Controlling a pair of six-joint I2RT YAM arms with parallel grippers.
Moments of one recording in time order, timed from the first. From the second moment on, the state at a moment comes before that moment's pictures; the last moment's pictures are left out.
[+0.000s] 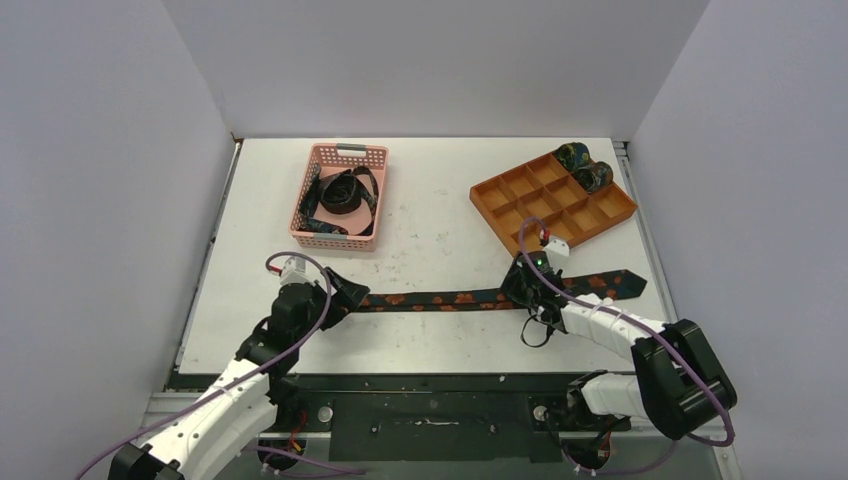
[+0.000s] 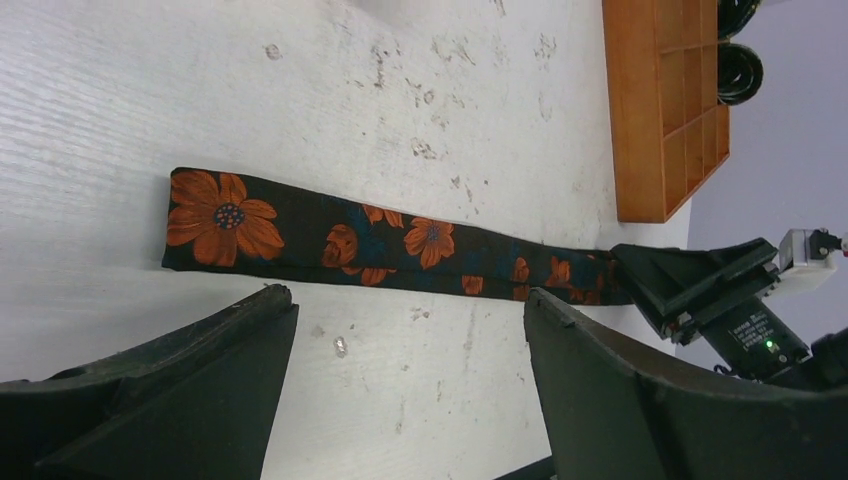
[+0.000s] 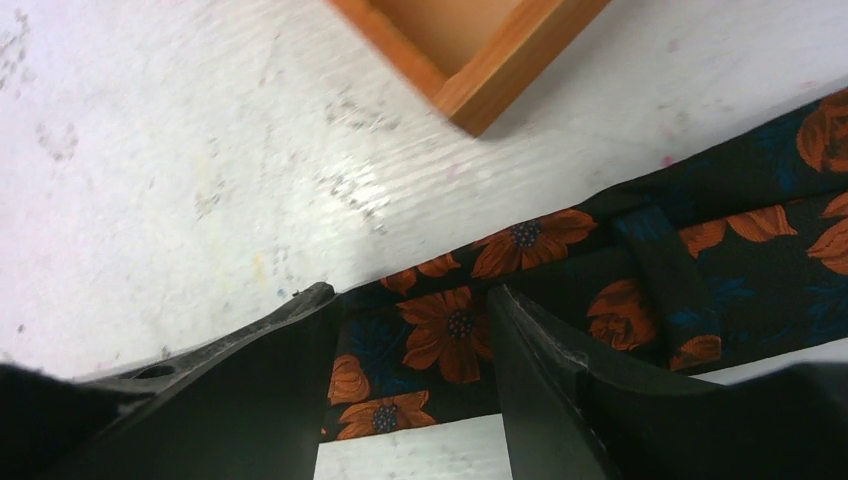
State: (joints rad) left arm -0.45 0.65 0.23 -0.07 -0.03 -1.01; right arm 0.43 1.27 0.46 -0.04 0.28 0.72
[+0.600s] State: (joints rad) left arm -0.35 0.78 0.28 -0.09 -0.09 -0.99; right arm 0.64 1.29 0.48 0.07 0.21 0.71
